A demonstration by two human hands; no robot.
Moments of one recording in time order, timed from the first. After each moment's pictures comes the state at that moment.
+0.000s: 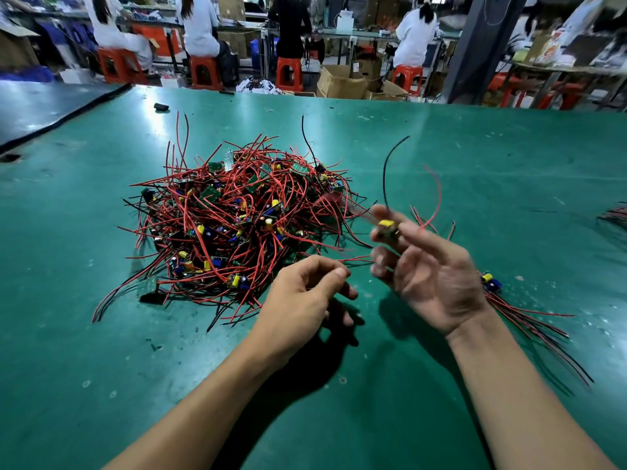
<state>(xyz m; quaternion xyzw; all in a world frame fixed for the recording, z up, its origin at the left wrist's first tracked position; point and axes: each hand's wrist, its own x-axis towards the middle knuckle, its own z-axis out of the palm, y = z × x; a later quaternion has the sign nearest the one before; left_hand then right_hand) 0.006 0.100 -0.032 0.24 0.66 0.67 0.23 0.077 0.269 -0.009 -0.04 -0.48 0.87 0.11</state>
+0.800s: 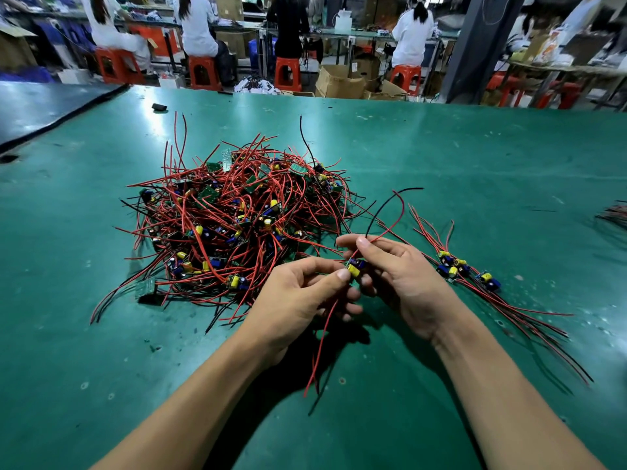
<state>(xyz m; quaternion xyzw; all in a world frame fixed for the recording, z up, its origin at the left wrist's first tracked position) 0.000 0.095 -0.029 0.20 0.56 0.73 0.35 0.063 0.250 -0.019 -0.13 -0.62 0.76 0.11</state>
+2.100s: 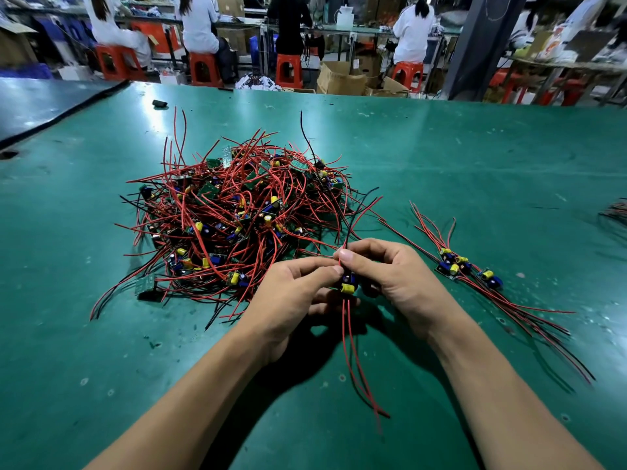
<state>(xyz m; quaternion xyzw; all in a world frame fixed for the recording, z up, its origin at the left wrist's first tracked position) -0.001 0.095 -0.027 0.16 0.58 0.73 0.34 0.064 0.248 -0.030 -0.12 -0.68 0.71 0.11</state>
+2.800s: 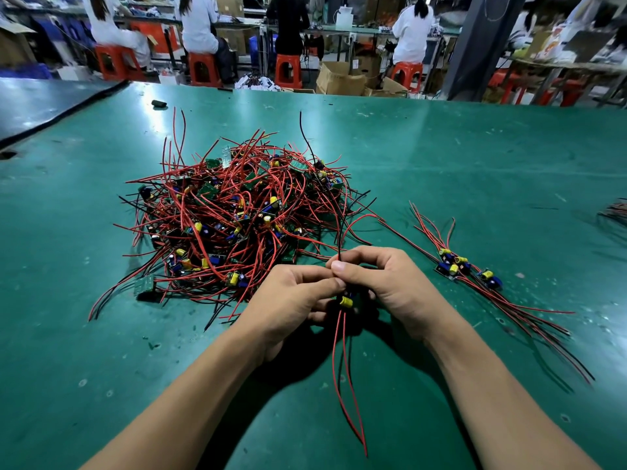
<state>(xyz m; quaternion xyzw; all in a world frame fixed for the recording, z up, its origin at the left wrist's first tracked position) -0.002 0.092 -0.026 0.17 0.60 0.69 0.37 0.064 0.243 -0.032 -0.12 -0.67 0.72 0.08</state>
